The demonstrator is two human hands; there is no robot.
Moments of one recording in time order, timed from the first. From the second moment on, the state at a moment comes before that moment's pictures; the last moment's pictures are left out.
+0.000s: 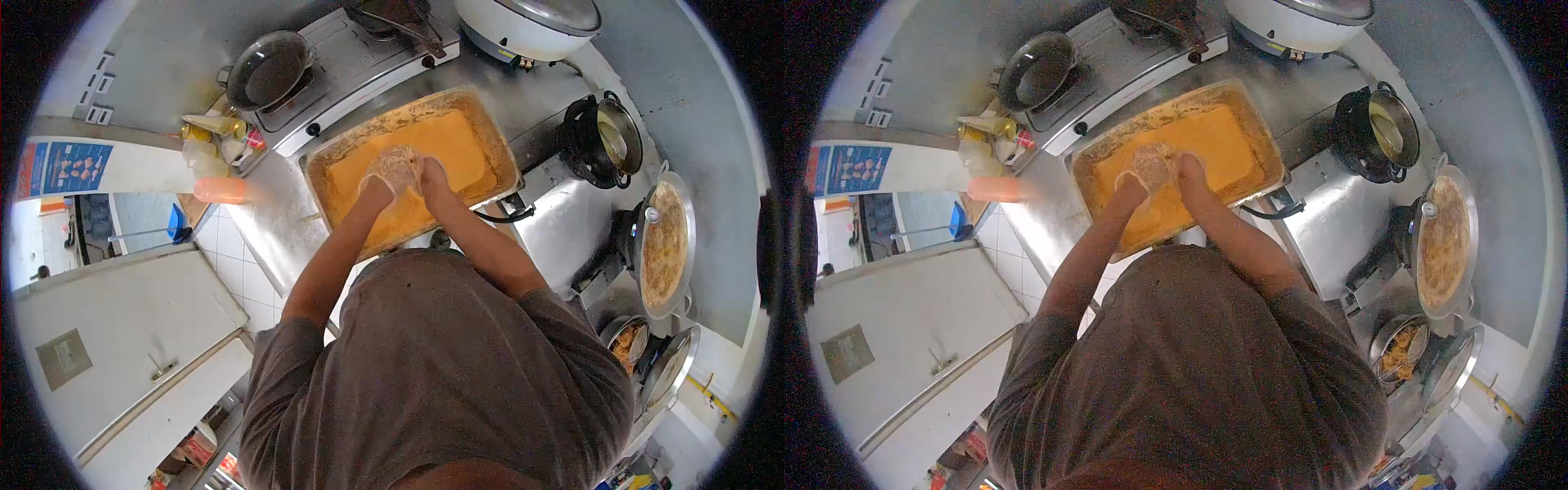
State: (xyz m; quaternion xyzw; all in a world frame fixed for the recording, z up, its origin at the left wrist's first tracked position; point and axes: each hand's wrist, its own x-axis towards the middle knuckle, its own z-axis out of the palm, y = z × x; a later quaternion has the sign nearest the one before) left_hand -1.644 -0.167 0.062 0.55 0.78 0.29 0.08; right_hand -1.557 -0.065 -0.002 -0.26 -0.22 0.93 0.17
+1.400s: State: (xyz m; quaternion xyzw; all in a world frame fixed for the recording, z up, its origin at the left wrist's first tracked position) left_hand -1.612 -0.169 0.082 -0.04 0.43 0.88 0.19; right_hand -1.584 -0.094 0.141 -0.26 -0.82 0.45 0.25
